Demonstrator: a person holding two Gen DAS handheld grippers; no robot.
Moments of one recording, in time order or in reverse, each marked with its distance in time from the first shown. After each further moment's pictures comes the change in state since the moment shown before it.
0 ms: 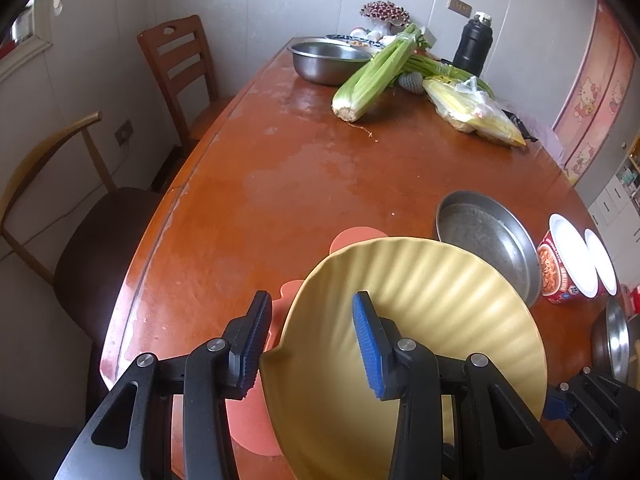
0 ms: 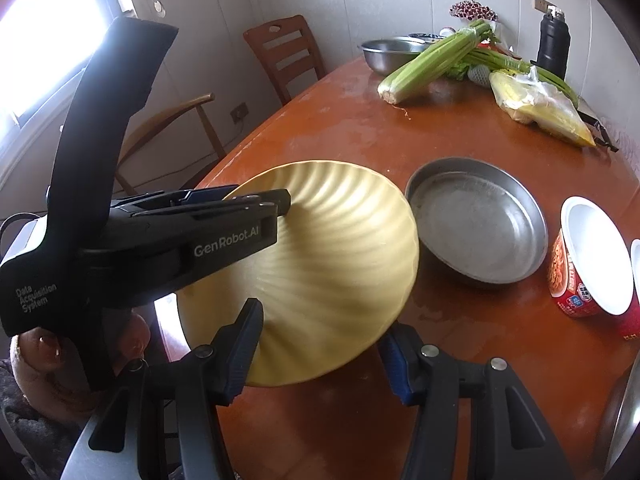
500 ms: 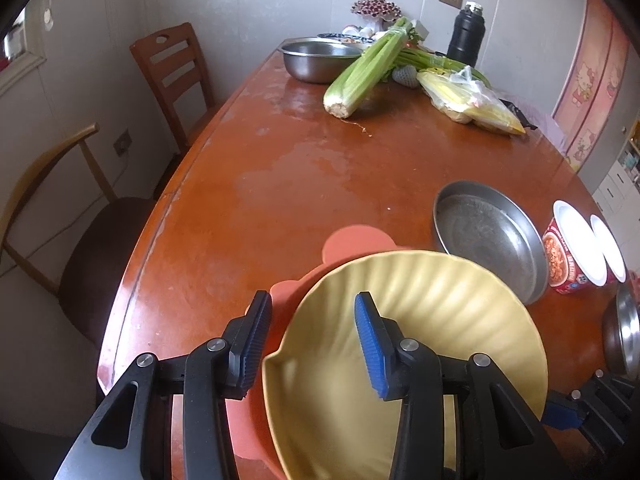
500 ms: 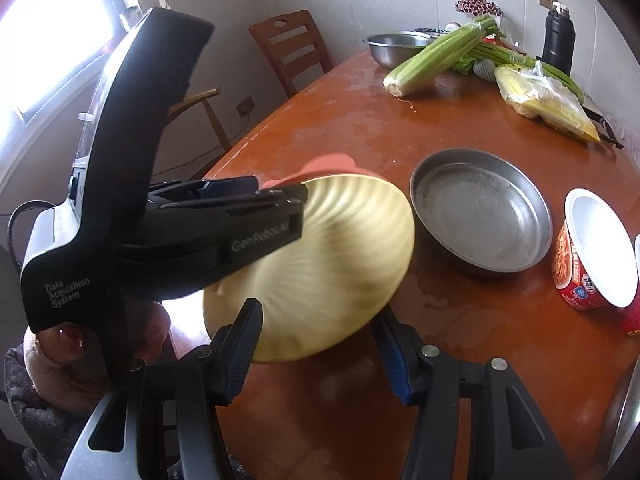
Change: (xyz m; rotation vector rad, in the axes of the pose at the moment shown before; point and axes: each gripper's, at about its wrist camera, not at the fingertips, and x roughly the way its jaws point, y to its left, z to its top) left arm 0.005 -0.012 -0.001 0.051 -0.013 0.029; right arm -0.003 0.002 -0.007 -0.011 0.015 0.018
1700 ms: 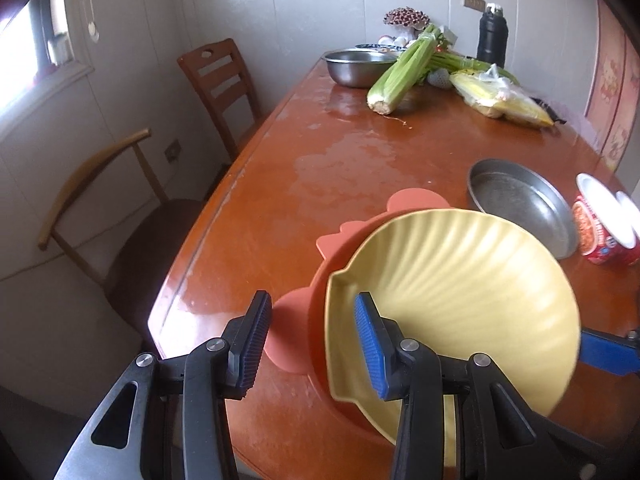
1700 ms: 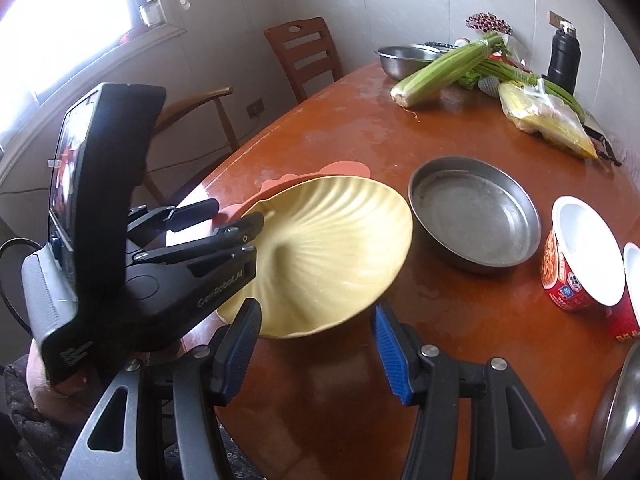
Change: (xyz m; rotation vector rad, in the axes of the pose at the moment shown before) left arm -0.025 0.005 -0.048 -0.004 -0.063 0.193; right arm -0.017 0.004 -0.014 -0.055 -0.027 0.001
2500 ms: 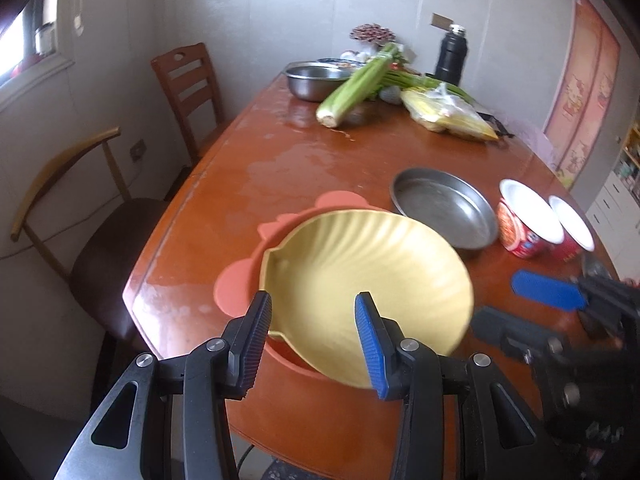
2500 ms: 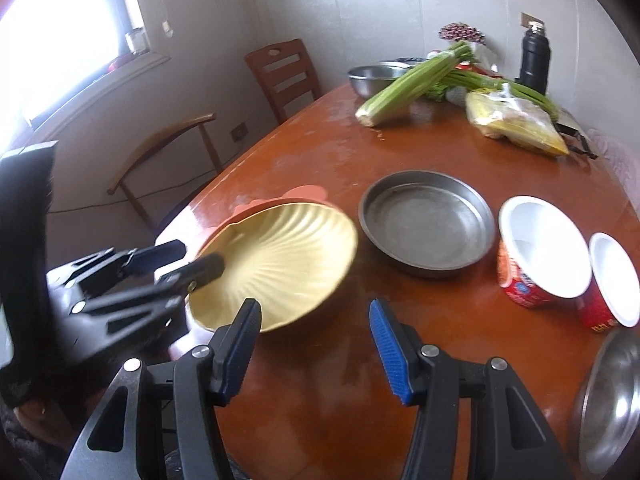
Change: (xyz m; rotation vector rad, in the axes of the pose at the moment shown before) left arm -0.055 -0.012 -0.019 -0.021 -0.025 -0.193; right arm -0.030 -0.027 -0.003 0.054 -0.078 -0.040
